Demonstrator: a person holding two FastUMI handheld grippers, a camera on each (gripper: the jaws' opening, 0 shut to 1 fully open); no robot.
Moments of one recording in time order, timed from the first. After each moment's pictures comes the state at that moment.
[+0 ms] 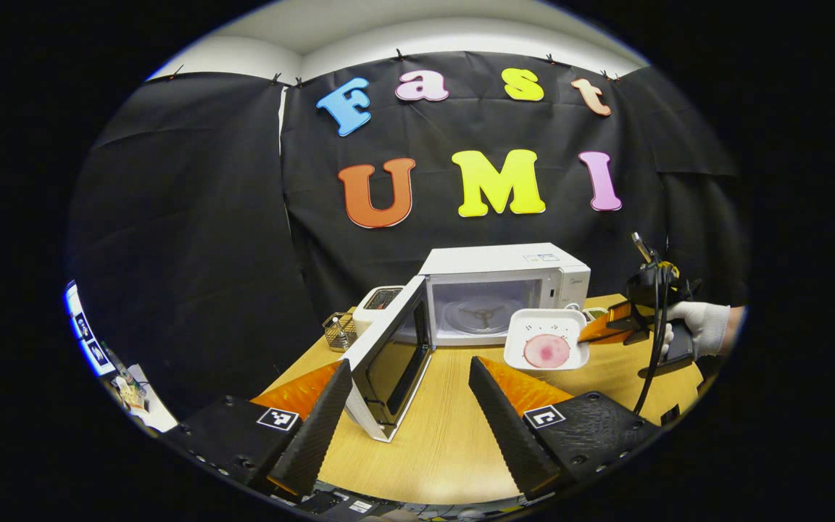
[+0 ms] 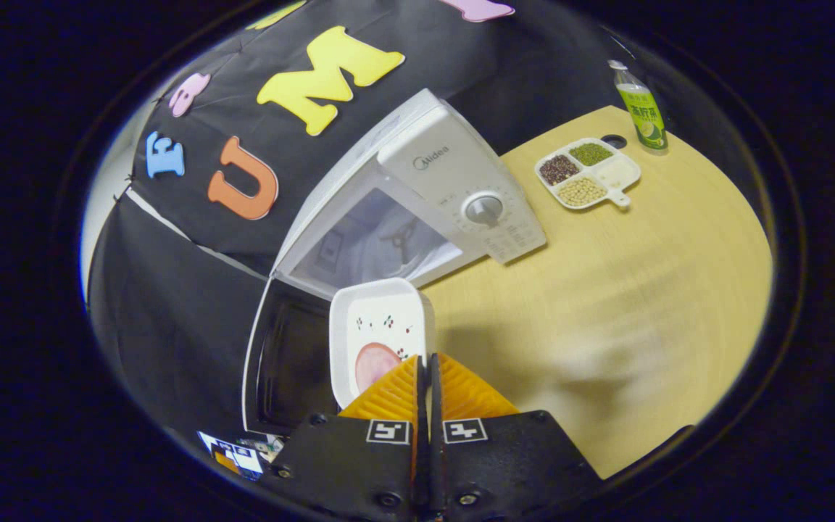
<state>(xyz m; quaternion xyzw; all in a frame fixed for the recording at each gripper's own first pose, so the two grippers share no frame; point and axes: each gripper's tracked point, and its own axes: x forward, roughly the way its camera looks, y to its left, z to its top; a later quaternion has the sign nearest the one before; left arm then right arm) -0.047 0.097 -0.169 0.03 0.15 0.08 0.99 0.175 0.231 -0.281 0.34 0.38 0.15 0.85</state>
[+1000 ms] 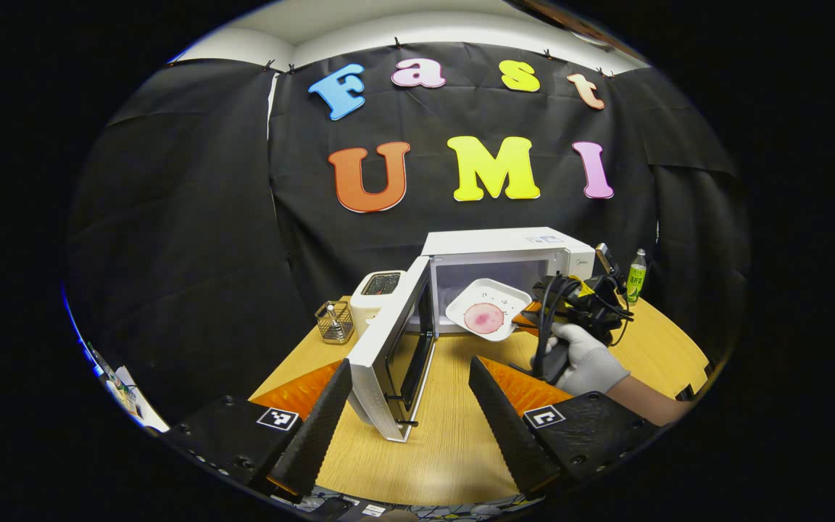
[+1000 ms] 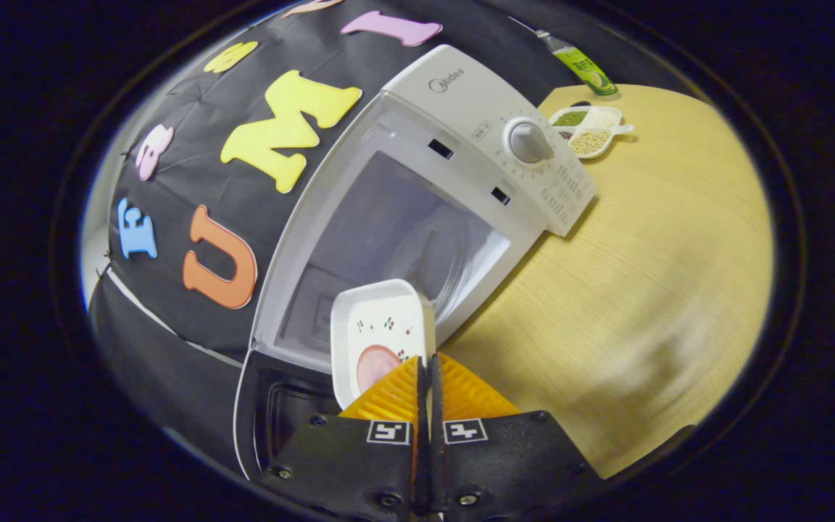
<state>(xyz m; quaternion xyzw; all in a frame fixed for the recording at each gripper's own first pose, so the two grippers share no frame) -0.033 0.126 -0.210 0.03 0.17 0.04 0.98 0.271 0.356 -0.332 0.48 0.24 0.02 0.85</state>
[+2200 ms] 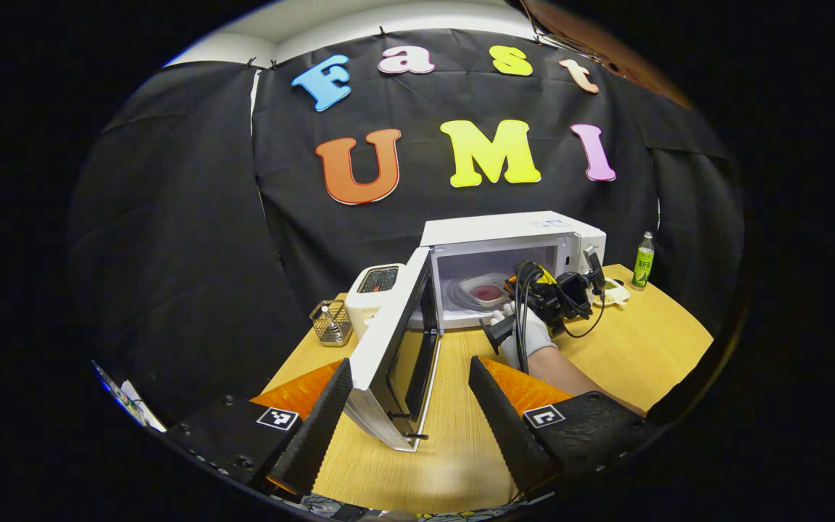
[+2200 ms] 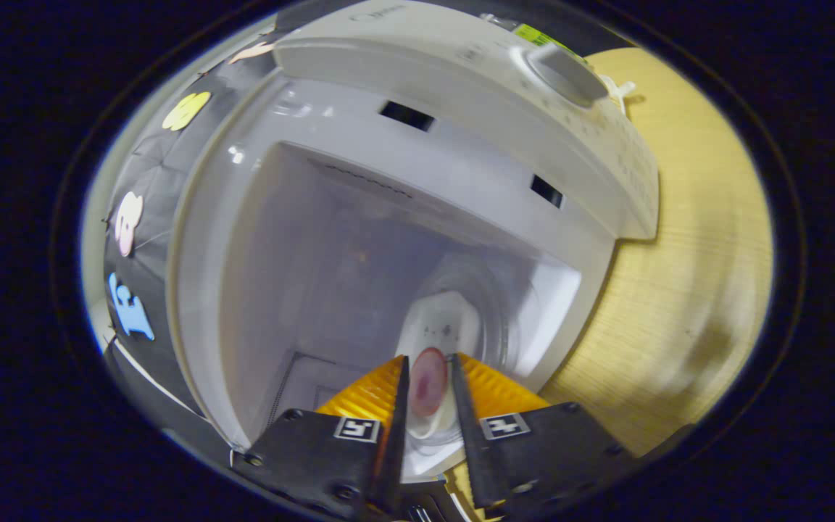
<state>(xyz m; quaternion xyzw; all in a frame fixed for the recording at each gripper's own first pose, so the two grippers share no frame) 0.010 0.146 -0.214 0.06 0.19 0.04 0.98 0.408 0.335 -0.319 0.55 0.10 -0.03 0.83</state>
